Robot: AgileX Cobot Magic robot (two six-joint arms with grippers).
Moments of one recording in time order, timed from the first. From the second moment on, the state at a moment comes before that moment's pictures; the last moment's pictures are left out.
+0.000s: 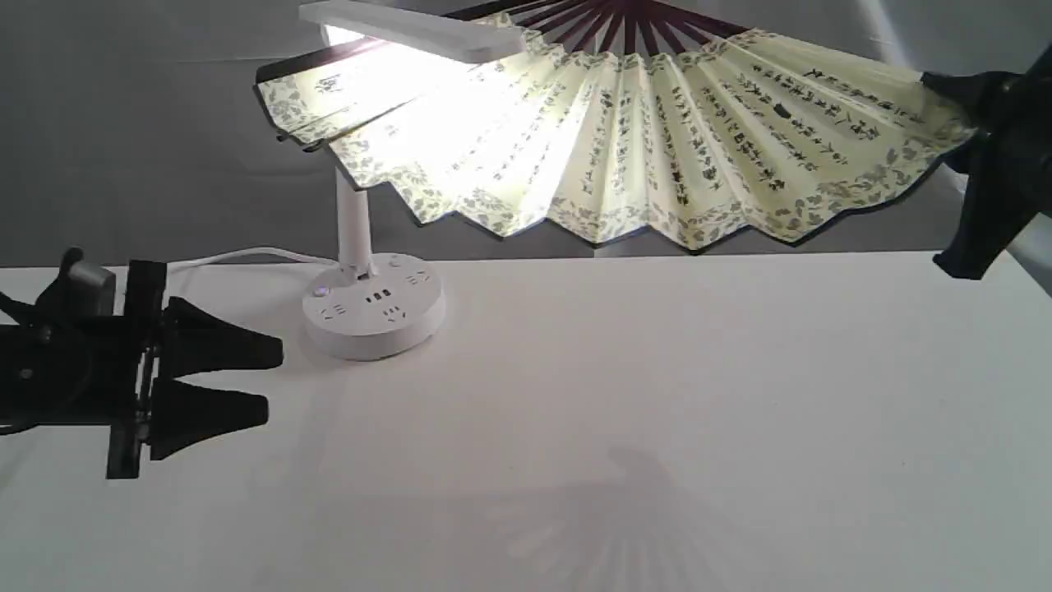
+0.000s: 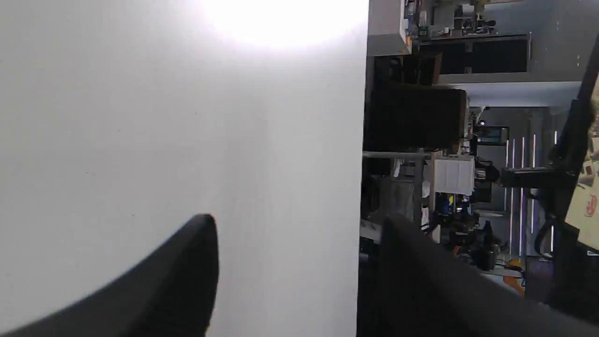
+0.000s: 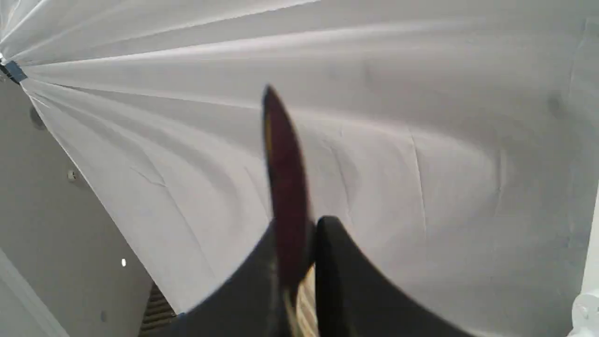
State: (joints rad) left arm 0.20 1.95 -1.03 -1.43 1.22 0.86; right arm -0.02 1.50 -0.85 -0.35 -0.55 2.09
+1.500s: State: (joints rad) left arm 0.20 1.95 -1.03 -1.36 1.21 0.86; right arm -0.02 1.50 -0.72 -0.42 -0.51 2.09
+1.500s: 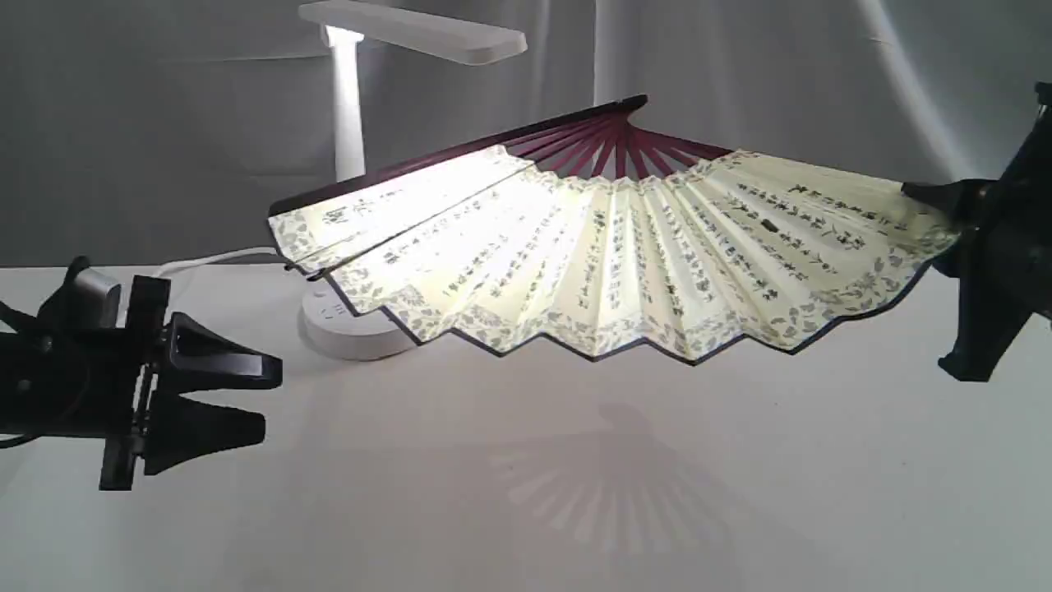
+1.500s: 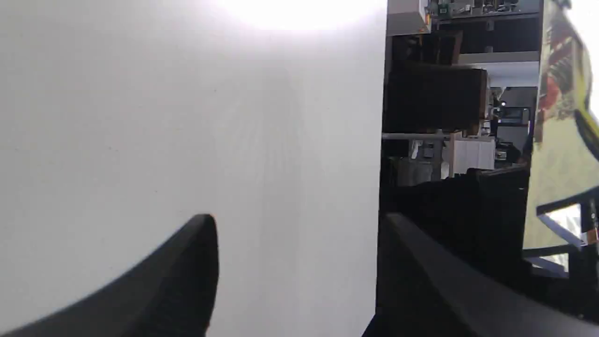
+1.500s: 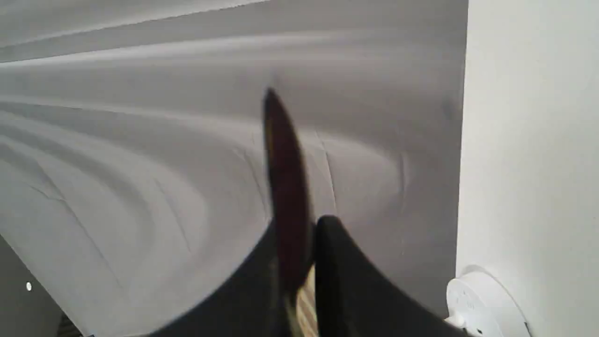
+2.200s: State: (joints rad) left arm 0.26 1.95 -0.97 -1.30 1.13 0.82; right arm -0.03 1.59 -0.65 -0.49 -0.55 2.09
